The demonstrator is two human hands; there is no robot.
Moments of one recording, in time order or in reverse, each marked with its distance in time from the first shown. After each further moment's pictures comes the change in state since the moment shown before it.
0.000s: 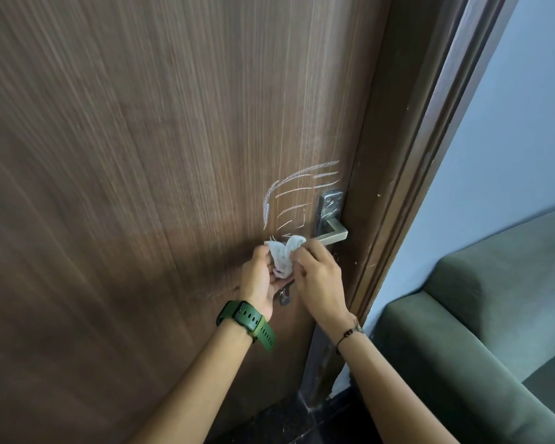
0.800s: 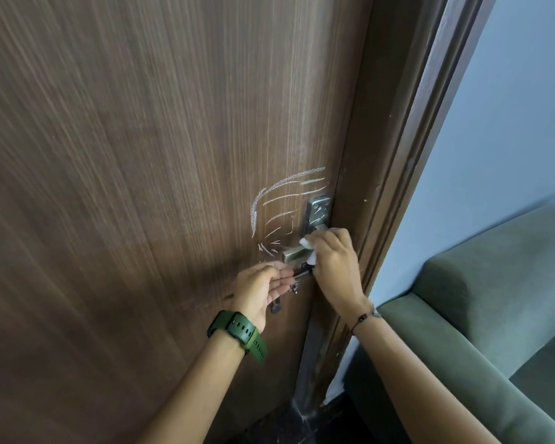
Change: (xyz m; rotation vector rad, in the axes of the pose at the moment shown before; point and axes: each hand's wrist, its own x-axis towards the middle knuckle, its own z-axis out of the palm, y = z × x) left_hand -0.005 -0.001 0.001 0.149 -0.057 -0.026; right_hand 0.023 0.039 -0.023 -0.259 0.009 -0.019
